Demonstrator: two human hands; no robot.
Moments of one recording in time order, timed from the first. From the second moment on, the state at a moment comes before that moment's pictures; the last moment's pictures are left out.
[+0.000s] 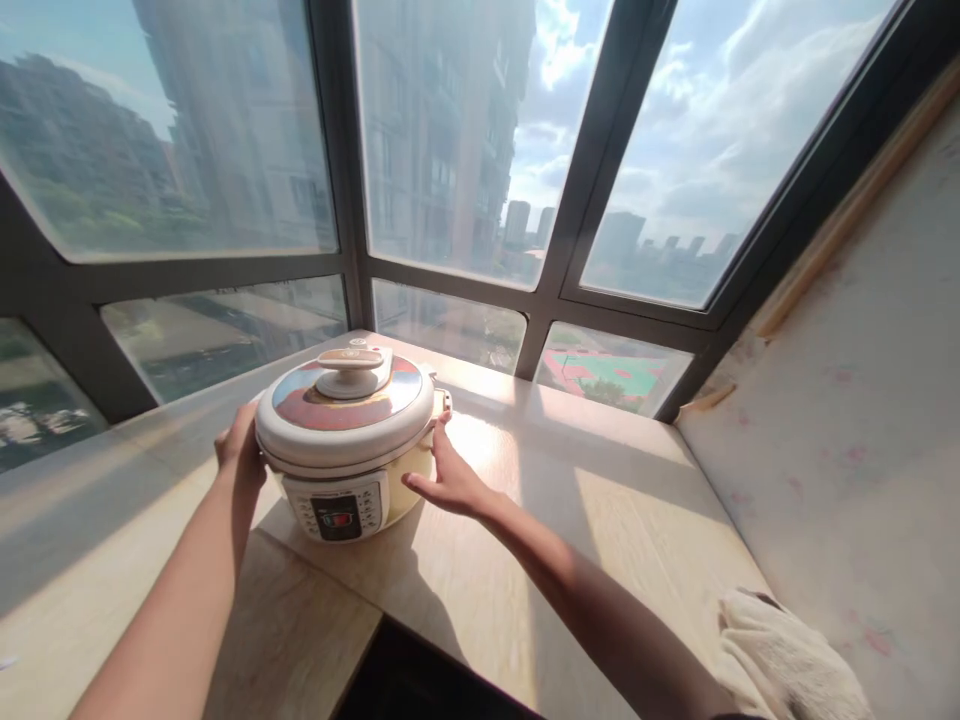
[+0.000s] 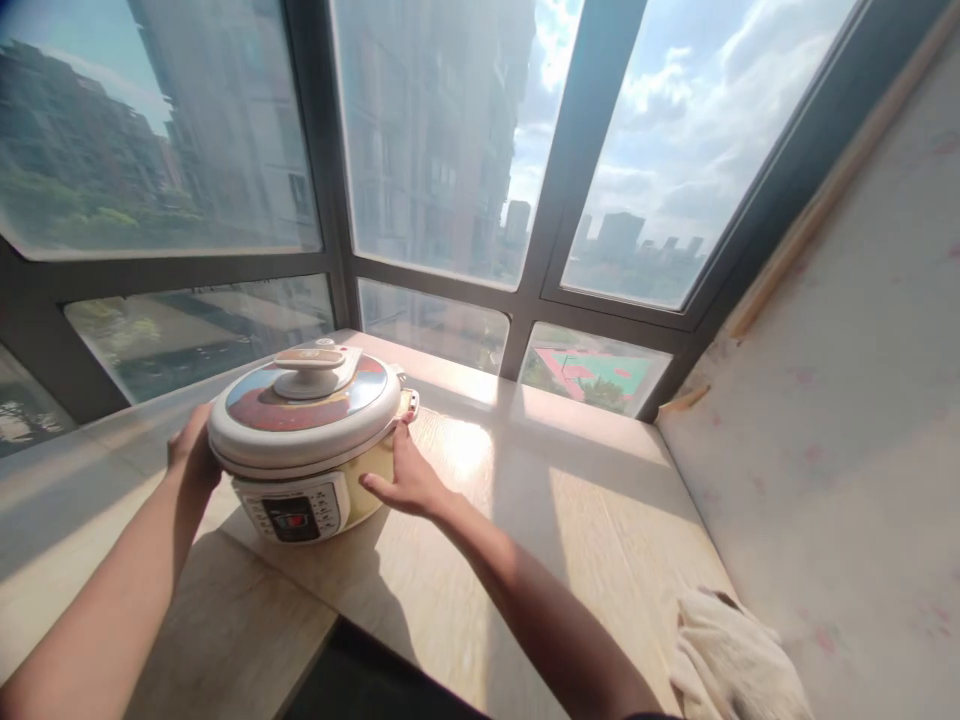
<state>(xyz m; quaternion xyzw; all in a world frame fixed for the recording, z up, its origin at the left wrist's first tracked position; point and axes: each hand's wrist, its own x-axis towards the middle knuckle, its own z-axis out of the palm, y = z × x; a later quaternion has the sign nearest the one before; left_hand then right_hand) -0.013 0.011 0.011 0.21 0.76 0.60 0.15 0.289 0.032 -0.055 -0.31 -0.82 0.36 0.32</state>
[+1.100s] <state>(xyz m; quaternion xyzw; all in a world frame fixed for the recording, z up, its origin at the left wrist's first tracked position) 0.423 -0.040 -0.159 0.62 0.48 0.46 0.42 0.538 -0.049 -0.168 -0.51 -0.41 0.45 0.60</state>
